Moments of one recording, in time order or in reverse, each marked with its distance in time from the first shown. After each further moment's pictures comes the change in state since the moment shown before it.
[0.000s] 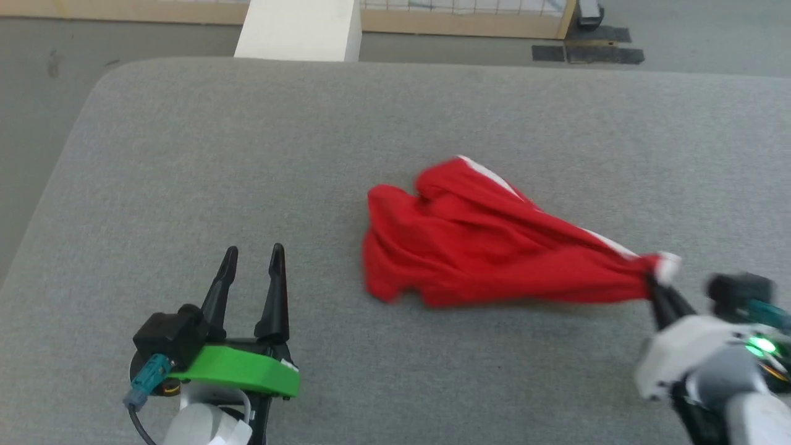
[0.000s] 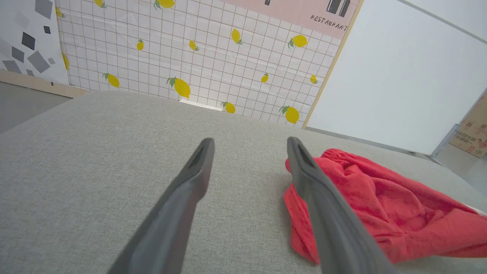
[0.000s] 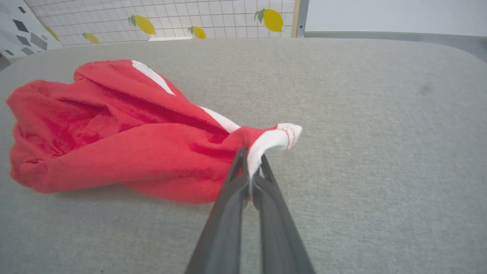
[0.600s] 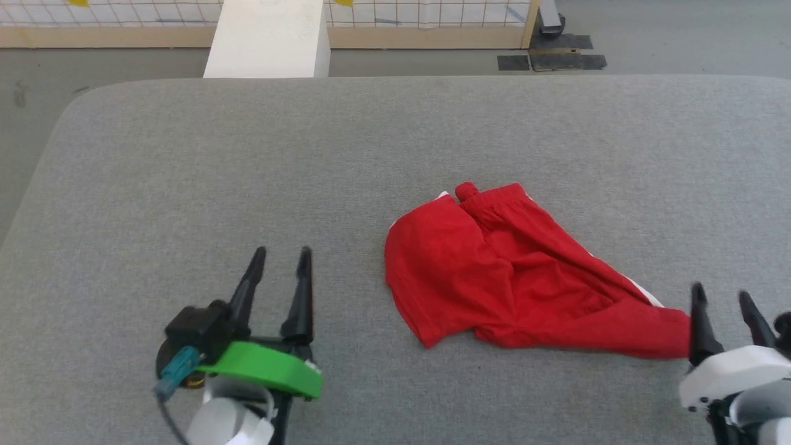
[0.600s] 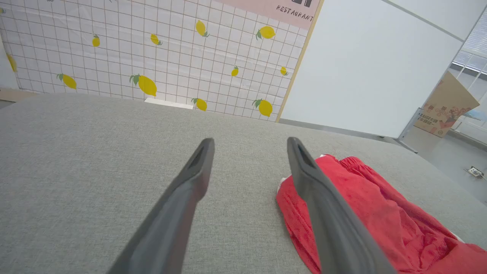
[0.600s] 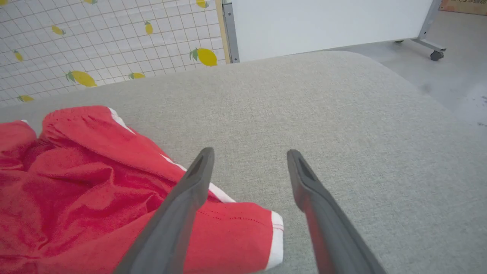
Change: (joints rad) left arm -0.016 -0.001 -0.062 0.035 0.006 0.000 0.000; right arm 0.013 -0.001 -0.196 0.159 0.020 0.000 -0.251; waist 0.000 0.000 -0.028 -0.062
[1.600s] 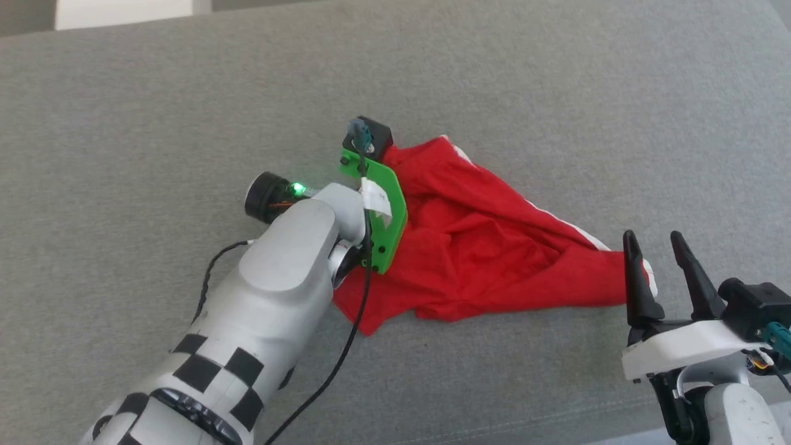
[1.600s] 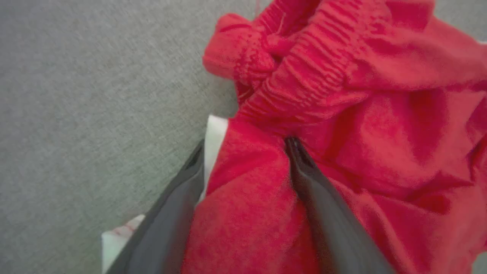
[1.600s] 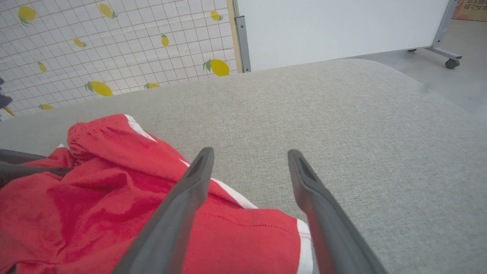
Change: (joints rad) left arm -0.837 -0.005 -0.595 0.779 -0.215 0.055 0.691; right arm -0.039 0.001 0.238 -0.100 0.085 0.000 -0.129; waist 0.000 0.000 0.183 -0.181
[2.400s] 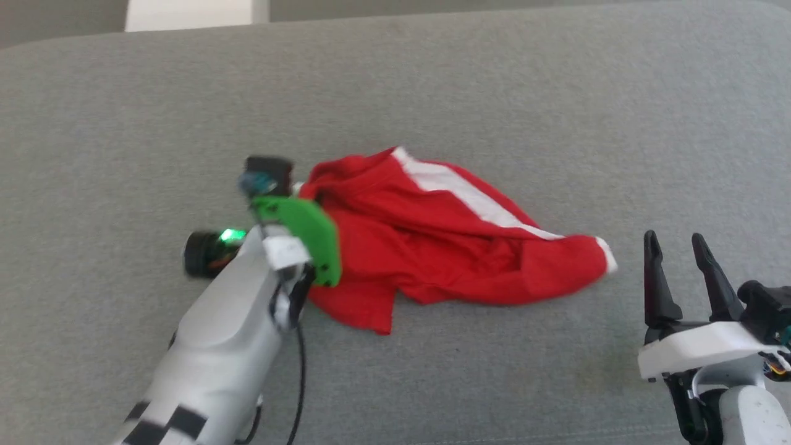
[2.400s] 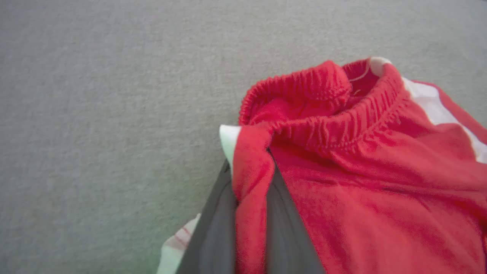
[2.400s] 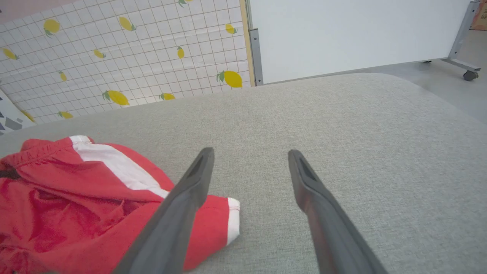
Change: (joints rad) left arm 0.189 0.104 0.138 -0.124 -0.094 0.185 -0.339; right arm -0.008 0.000 -0.051 0.020 -0.006 0.000 -0.015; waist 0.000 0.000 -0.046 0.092
